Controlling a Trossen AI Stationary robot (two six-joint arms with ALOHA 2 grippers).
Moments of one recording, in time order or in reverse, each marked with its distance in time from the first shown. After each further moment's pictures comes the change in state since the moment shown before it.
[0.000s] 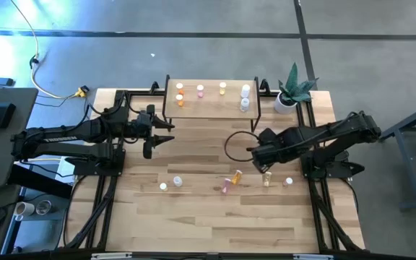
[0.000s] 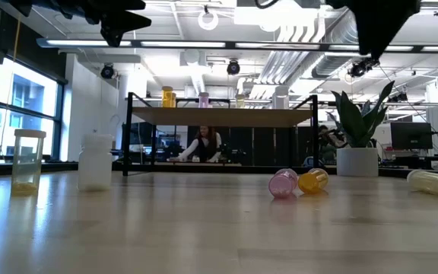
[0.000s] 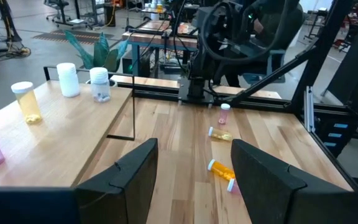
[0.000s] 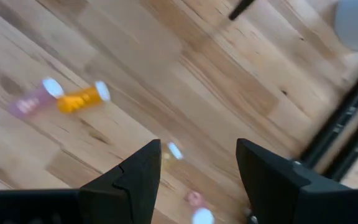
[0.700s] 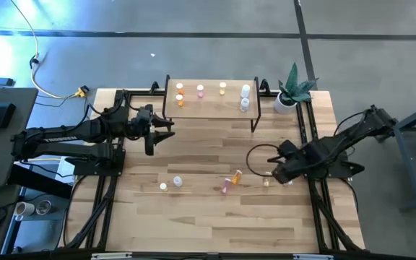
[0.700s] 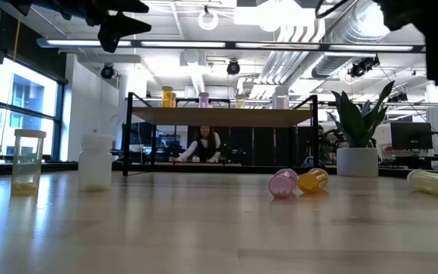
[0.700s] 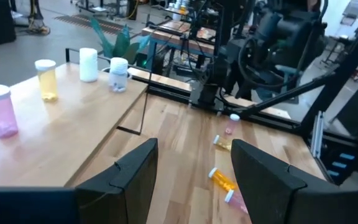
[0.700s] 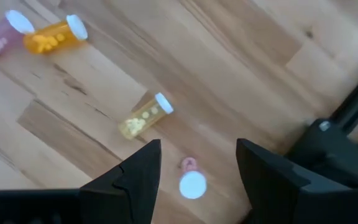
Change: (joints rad) left arm 0.000 0.000 0.000 0.001 -0.077 -0.161; right arm 0.227 -0.305 -0.420 0.167 -0.047 0.249
